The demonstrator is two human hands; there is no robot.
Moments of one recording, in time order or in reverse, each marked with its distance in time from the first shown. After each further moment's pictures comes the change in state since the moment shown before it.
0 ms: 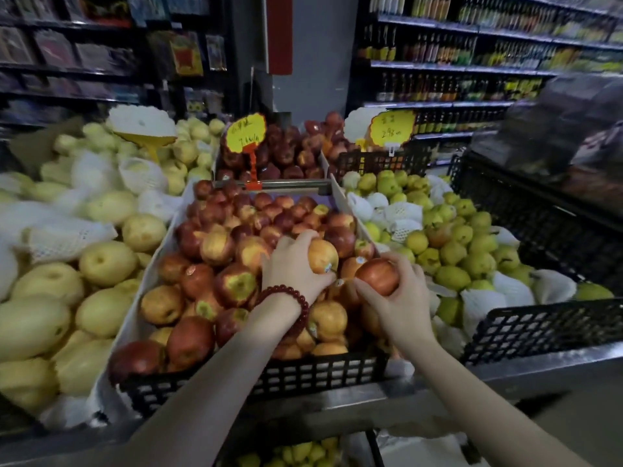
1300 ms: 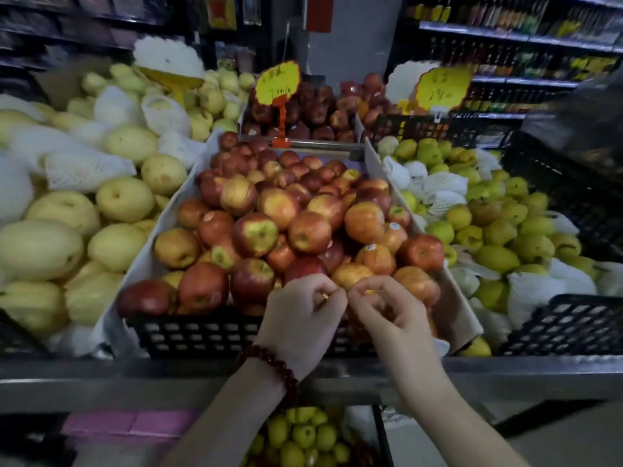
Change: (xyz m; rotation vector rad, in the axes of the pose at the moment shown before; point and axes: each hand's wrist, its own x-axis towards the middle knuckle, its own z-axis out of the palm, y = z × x) left_hand -0.098 -0.028 0.004 -0.354 -0.119 -0.124; right_hand -0.074 -0.016 0.023 0.476 -0.359 0.089
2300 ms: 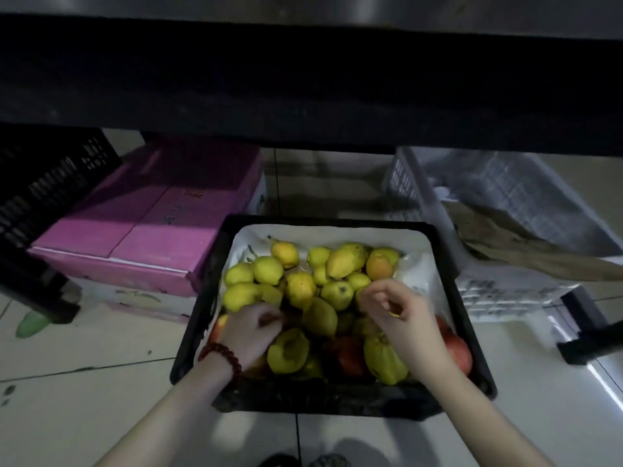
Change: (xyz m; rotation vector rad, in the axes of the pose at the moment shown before) left_hand -0.166 -0.479 0.224 0.143 -0.123 -0.401; right_hand -0.147 0.485 0.036 -0.177 -0.193 0.053
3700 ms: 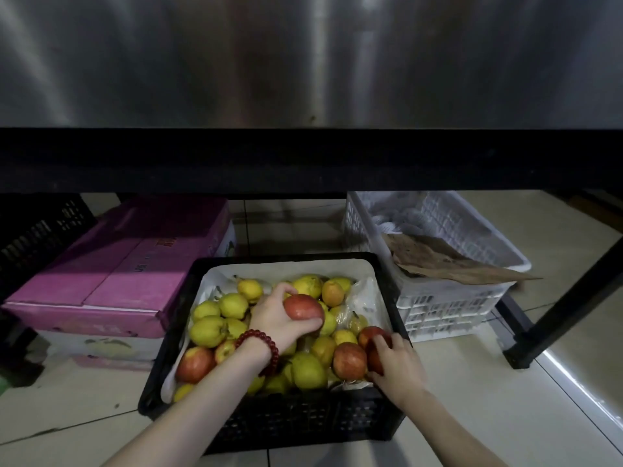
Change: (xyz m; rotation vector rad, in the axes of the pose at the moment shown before) left_hand -0.011 0.109 0.046 -0.005 0.136 0.130; right_hand -0.043 0.092 -0.063 -1.021 -0.093 0.189
